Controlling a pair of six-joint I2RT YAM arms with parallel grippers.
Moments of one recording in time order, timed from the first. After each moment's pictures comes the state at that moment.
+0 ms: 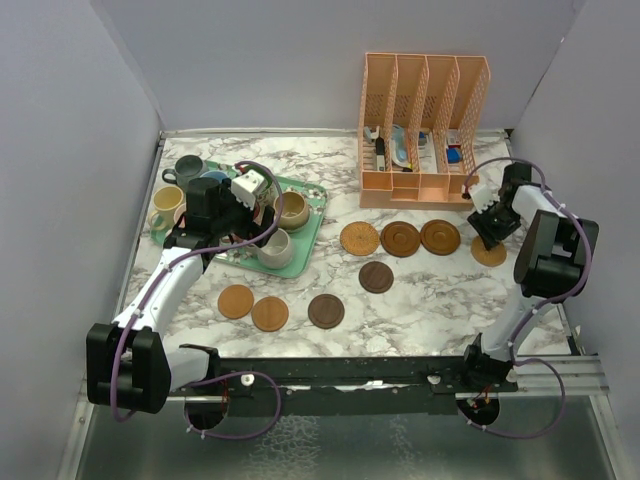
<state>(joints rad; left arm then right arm) -0.16 1.20 0.83 -0.17 0.47 0.25 -0.28 1.88 1.26 -0.70 -0.04 -0.92</state>
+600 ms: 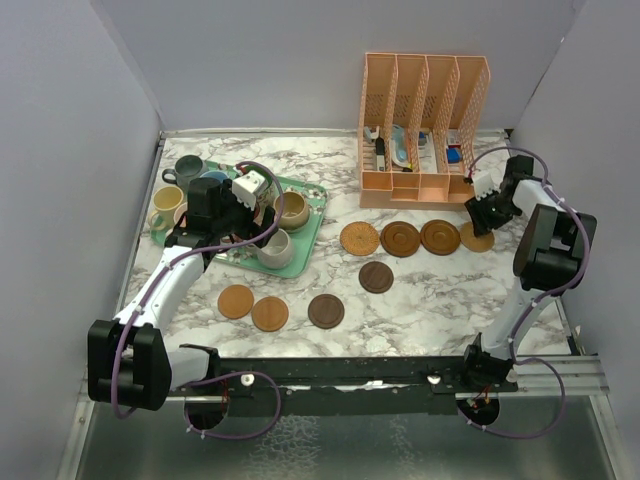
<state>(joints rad) -0.16 1.22 0.83 -0.17 0.47 0.25 -0.28 1.95 1.36 -0.66 -0.23 -0.79</state>
